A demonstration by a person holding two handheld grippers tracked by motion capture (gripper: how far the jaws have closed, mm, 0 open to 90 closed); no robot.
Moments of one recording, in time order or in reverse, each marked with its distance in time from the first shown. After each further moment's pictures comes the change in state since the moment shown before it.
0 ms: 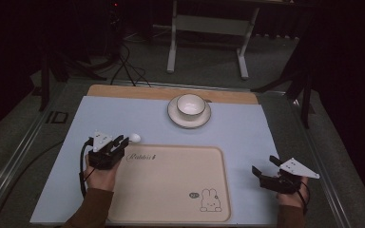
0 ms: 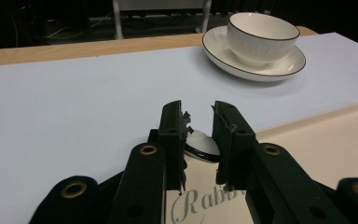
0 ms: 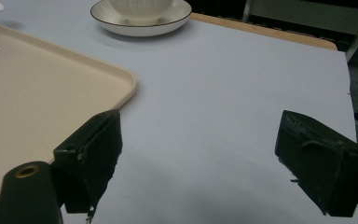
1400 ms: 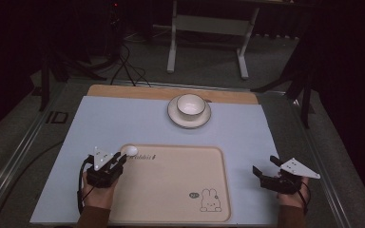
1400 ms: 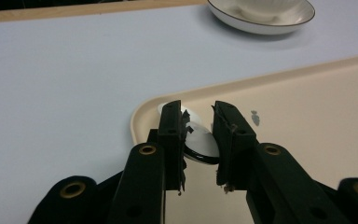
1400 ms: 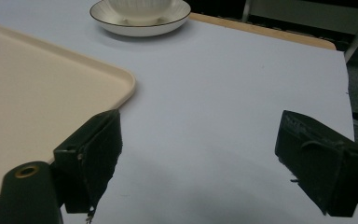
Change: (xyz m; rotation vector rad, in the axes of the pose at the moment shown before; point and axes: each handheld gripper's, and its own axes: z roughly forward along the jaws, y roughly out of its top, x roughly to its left) left arm -0.015 -0.037 -0.021 0.085 0.045 0.015; right arm -0.001 0.000 -0.001 -0.001 0.000 0.001
